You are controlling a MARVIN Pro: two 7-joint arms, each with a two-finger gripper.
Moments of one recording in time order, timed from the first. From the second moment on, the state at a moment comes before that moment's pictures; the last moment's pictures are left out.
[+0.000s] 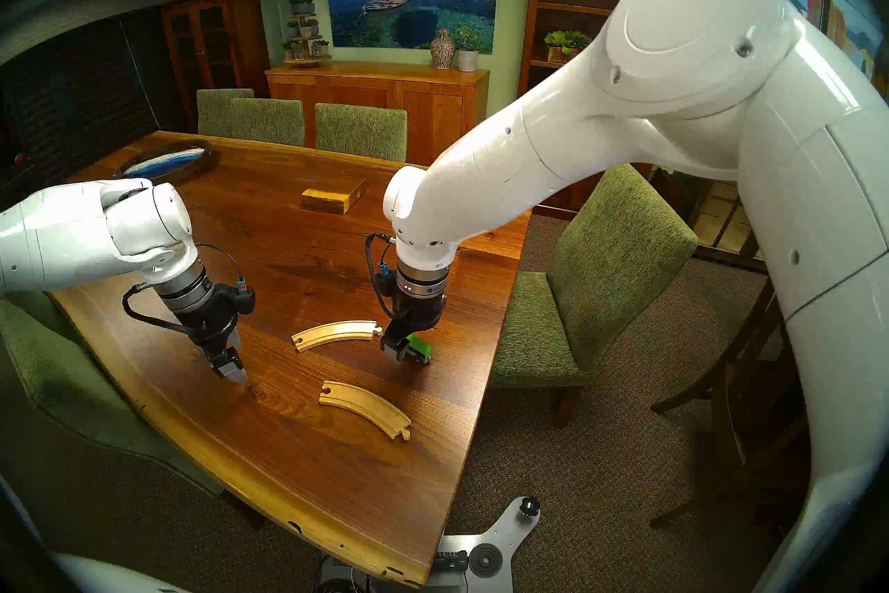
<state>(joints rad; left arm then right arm) -0.15 -0.46 0.52 -1.58 -0.72 0.84 -0.89 0.39 -1.57 -1.02 -1.36 2.10 0.66 0.25</state>
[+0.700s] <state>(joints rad) -0.15 -0.46 0.52 -1.58 -0.72 0.84 -0.89 0.36 -1.59 -1.03 -1.30 2.09 0.67 0.27</state>
